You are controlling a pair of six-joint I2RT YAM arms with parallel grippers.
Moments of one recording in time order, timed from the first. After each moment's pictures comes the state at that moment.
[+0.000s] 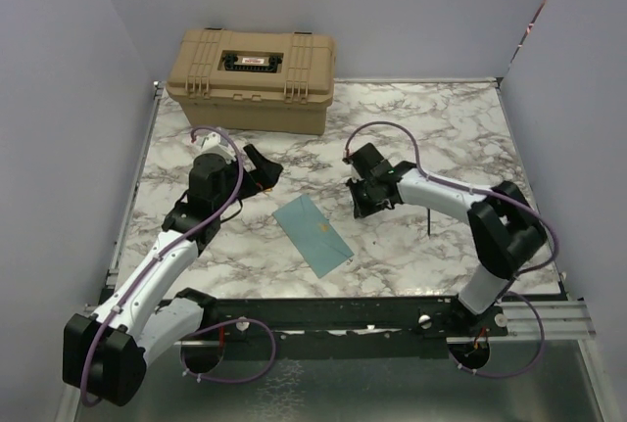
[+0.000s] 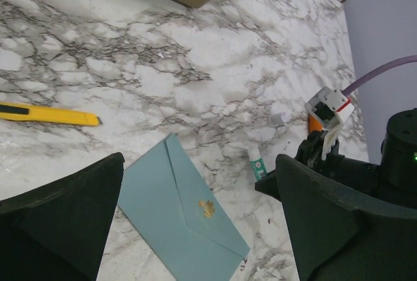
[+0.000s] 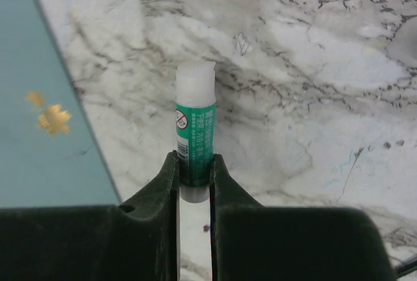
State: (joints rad) left arm -0.35 0.94 0.66 -0.08 0.04 -0.68; right arm 0.67 1.75 1.10 -0.50 0.02 0.20
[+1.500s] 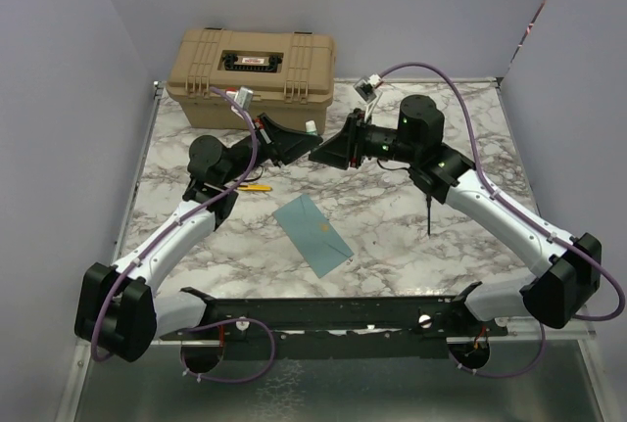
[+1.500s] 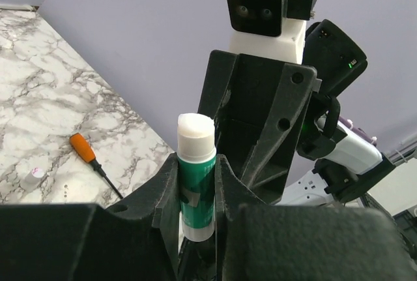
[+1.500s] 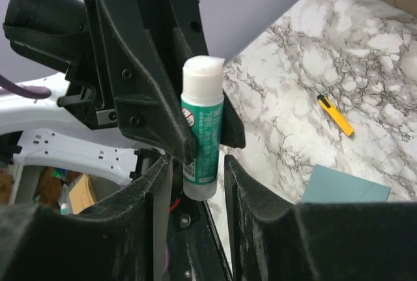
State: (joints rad) left arm -0.41 1.19 0.80 0.75 0.67 -1.04; right arm 0.65 1.35 1.22 0.03 -0.63 0.55
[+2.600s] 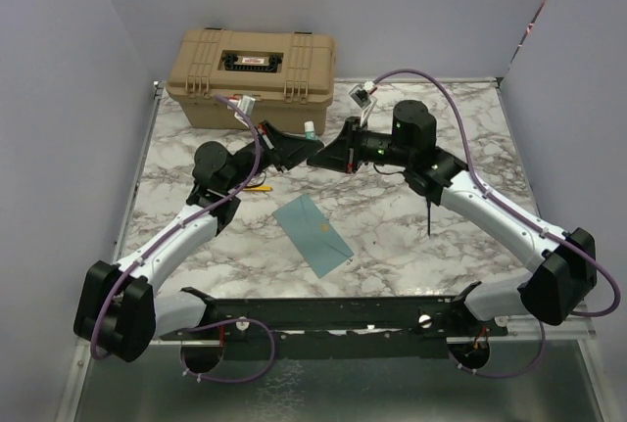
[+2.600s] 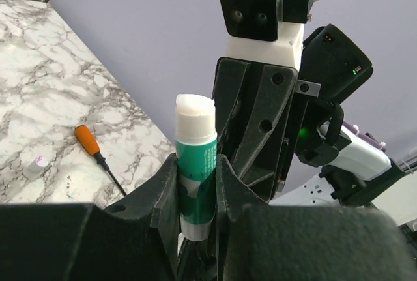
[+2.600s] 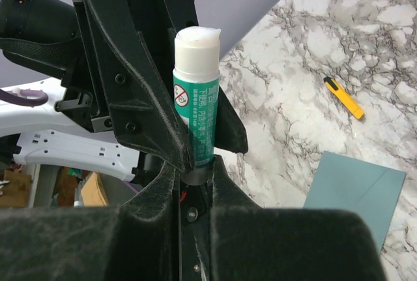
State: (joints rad) left arm -0.43 1.19 0.74 0.76 0.63 -1.05; right arm 0.66 1.37 1.18 0.05 -0.64 0.59
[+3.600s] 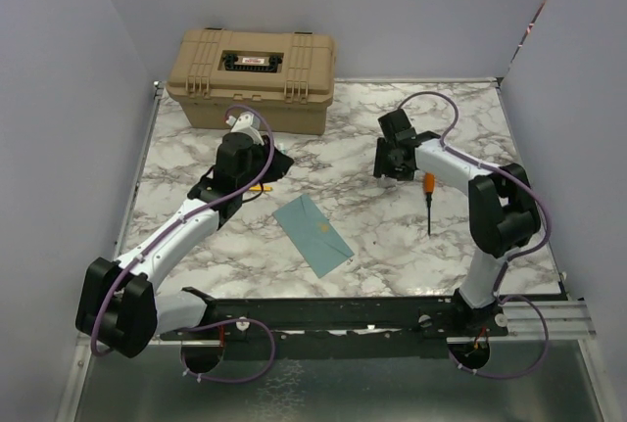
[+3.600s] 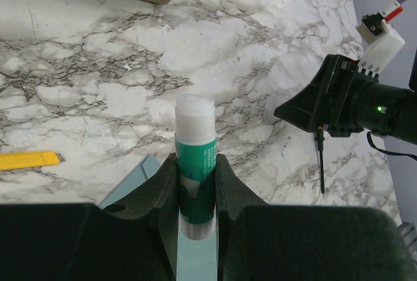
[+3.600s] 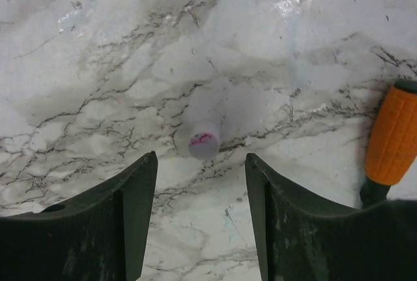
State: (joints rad) left arm -0.44 1.21 0.81 0.01 0.07 -0.62; right arm 0.40 1.79 1.24 -0.53 0.21 0.49
